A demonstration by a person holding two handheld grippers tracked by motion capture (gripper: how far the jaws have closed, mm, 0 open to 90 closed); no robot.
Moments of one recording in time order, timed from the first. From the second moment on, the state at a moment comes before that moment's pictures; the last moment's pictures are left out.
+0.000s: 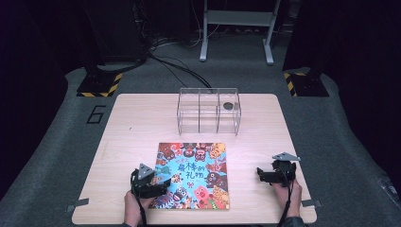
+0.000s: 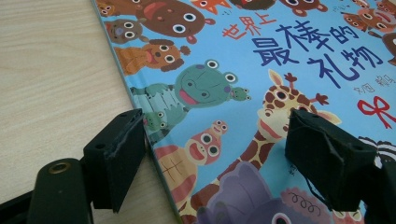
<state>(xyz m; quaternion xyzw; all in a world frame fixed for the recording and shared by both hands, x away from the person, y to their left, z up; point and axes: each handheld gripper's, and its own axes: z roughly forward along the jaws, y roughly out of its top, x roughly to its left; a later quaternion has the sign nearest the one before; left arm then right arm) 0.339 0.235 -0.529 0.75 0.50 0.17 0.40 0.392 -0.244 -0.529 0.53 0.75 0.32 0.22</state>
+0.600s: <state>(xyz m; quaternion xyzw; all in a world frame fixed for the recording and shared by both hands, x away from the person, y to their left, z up) 0.342 0.212 -0.528 0.76 0.50 0.17 0.39 0.392 -0.244 -0.530 0.53 0.75 0.32 0.22</state>
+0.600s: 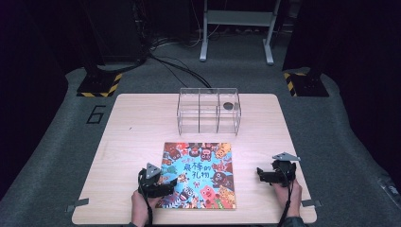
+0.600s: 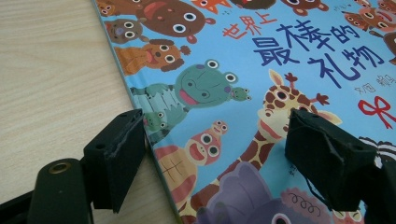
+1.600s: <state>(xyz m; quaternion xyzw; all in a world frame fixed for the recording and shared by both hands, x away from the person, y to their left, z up) 0.347 0.214 -0.529 0.78 0.47 0.17 0.38 0.393 -0.244 -0.530 0.54 0.75 0.32 0.23</state>
